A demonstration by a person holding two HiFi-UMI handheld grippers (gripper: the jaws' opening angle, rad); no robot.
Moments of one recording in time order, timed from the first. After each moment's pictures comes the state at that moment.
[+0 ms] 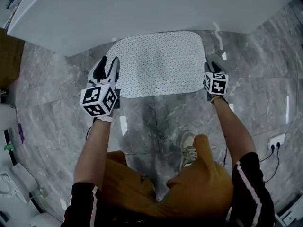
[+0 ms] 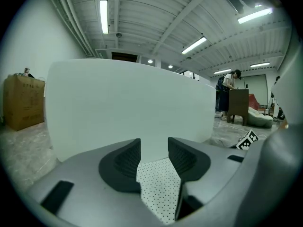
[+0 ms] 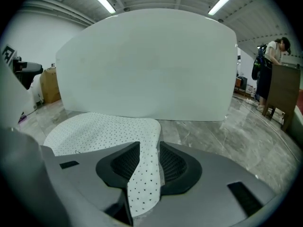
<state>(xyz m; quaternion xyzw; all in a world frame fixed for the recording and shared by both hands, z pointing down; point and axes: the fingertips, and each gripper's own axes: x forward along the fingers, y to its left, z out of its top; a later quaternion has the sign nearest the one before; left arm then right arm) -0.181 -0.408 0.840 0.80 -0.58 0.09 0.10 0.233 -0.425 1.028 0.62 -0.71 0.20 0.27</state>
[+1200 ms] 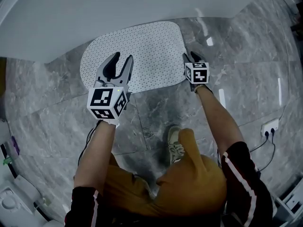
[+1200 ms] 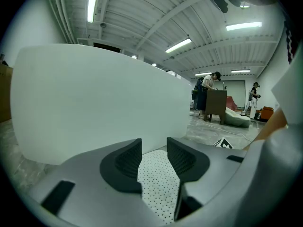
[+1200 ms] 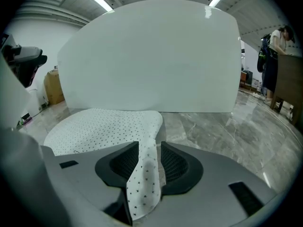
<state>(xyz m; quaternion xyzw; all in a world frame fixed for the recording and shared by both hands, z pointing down) -0.023 -0.398 0.861 0.87 -0.47 0.10 0.11 0.242 -0.434 1.071 0.59 -0.73 0.22 0.26</state>
